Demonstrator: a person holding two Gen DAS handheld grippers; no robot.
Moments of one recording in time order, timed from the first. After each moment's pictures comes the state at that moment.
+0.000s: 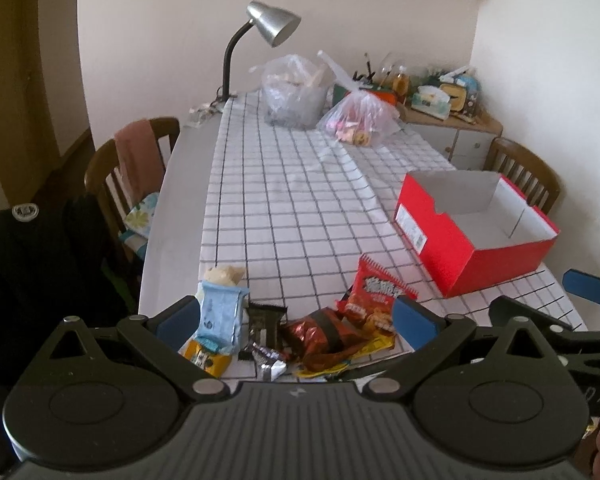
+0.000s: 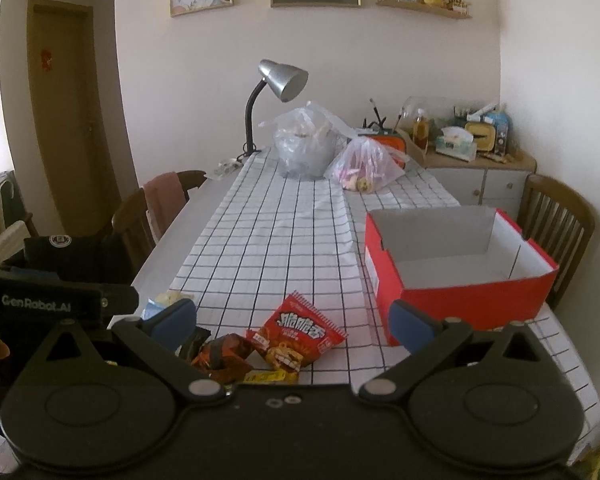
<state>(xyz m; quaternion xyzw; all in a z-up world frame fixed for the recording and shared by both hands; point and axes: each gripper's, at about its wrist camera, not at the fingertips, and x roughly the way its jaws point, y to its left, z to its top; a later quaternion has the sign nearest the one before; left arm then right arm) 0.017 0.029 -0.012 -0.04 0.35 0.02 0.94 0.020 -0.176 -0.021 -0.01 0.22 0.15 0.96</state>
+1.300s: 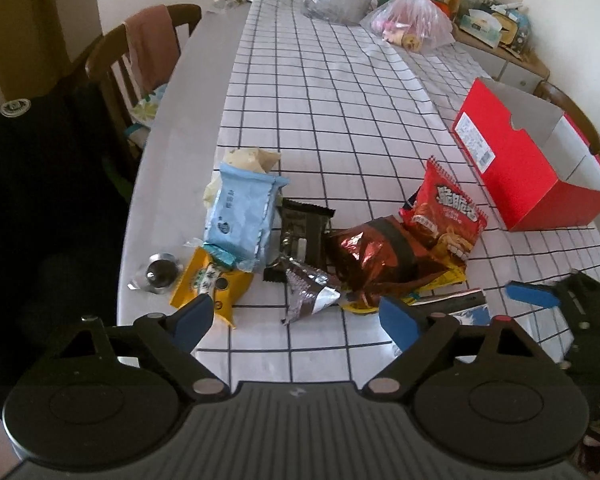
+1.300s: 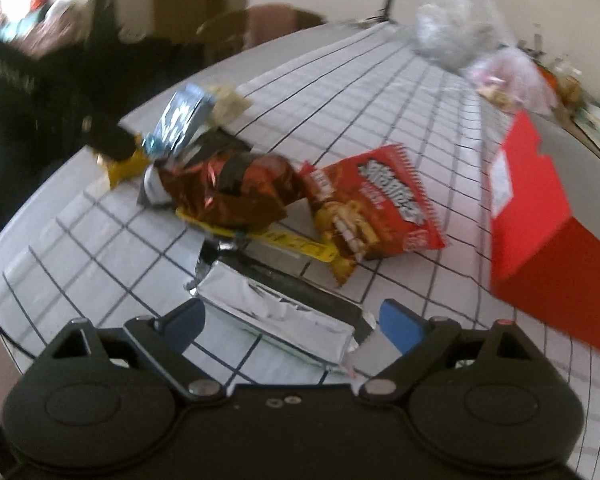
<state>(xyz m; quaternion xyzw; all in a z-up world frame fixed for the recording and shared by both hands) 0.064 0.068 -0.106 -0.09 0.47 0.04 0.88 0.094 -0.125 -0.165 -0.22 0.40 0.32 0.83</state>
